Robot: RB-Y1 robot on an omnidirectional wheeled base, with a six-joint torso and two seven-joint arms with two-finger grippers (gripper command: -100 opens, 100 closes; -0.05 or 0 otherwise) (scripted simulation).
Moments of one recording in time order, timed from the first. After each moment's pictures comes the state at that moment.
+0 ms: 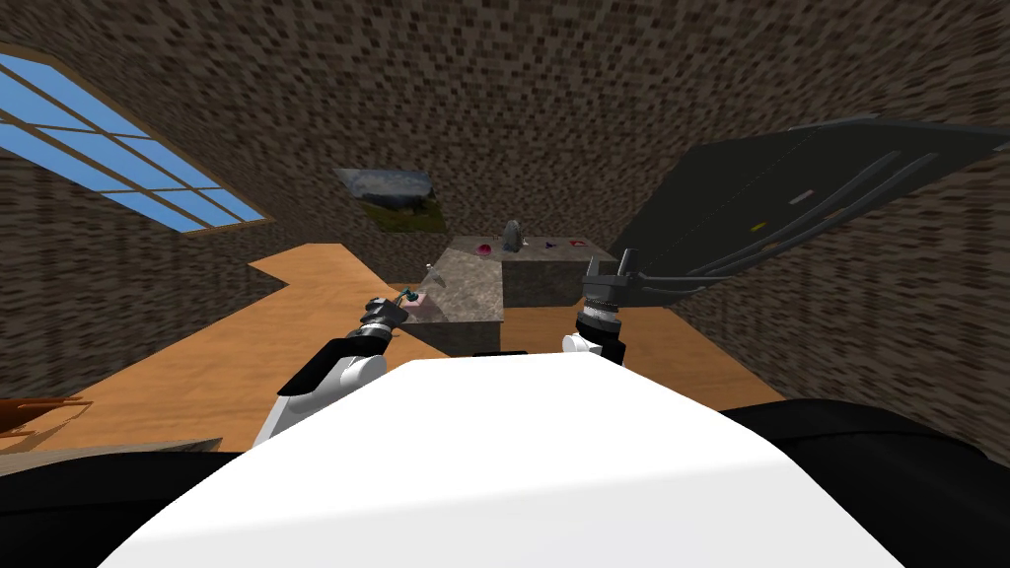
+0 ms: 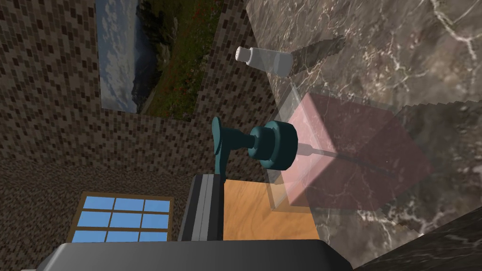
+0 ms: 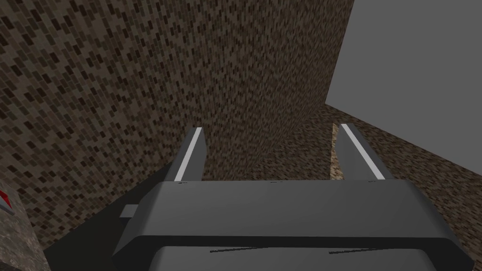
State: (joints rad) left arm 0.61 0.19 0.31 -2.33 0.40 0.41 0.25; right arm 0.54 0.02 0.02 -2.33 -0.09 -0.58 -0.02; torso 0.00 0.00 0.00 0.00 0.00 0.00
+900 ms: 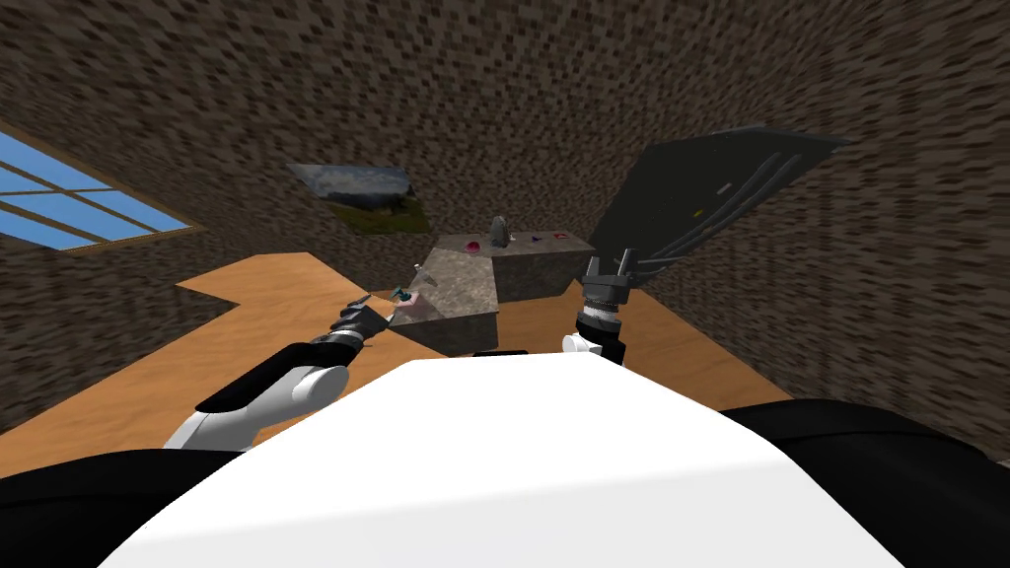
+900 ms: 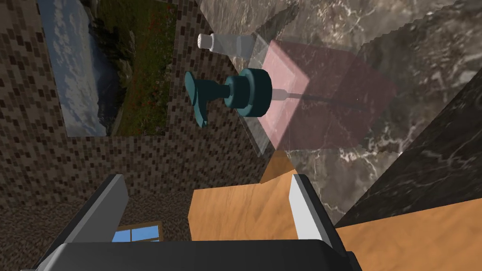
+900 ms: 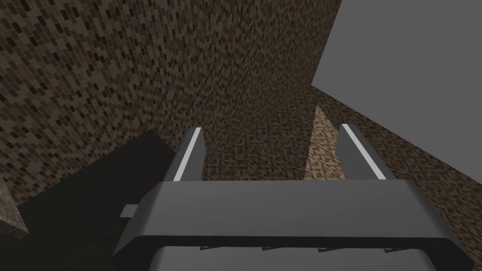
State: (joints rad) left arm 0.69 0.37 0.45 -2.35 0.50 0.55 0.32; right arm 0.54 0.02 0.02 -2.33 -0.09 -0.58 -0.02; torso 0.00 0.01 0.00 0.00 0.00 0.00
